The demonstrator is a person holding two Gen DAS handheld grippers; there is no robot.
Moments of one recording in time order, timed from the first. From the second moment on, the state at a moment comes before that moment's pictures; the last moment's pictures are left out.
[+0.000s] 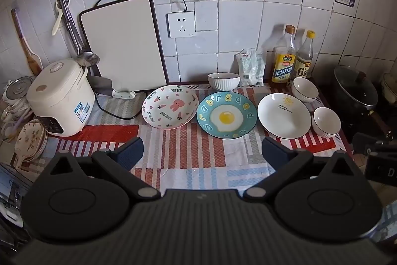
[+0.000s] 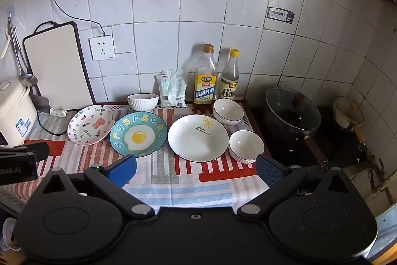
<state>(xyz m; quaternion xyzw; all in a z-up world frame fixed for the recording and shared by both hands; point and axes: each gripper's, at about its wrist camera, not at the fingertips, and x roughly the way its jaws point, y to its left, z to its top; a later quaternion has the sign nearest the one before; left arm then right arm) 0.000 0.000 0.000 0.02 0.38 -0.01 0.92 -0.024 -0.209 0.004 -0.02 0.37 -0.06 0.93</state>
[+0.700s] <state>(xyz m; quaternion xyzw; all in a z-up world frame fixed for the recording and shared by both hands) 0.005 -0.005 -0.009 0.04 0.38 0.00 0.92 -0.018 -0.217 -0.006 -0.02 0.39 -0.07 0.92</state>
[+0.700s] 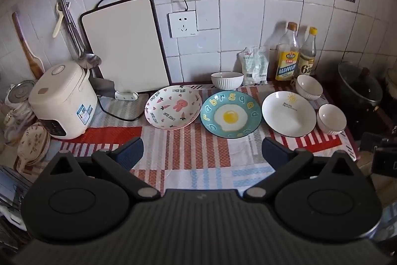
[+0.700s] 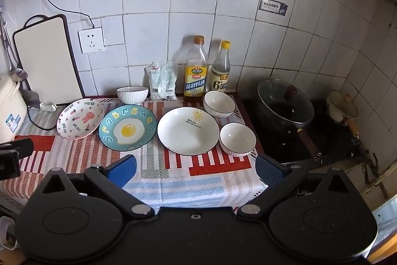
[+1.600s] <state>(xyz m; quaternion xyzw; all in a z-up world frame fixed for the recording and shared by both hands) 0.003 0.012 -0.018 0.02 0.40 0.00 0.92 -0.024 -0.196 -0.003 -0.03 0.36 -0.02 0.93</state>
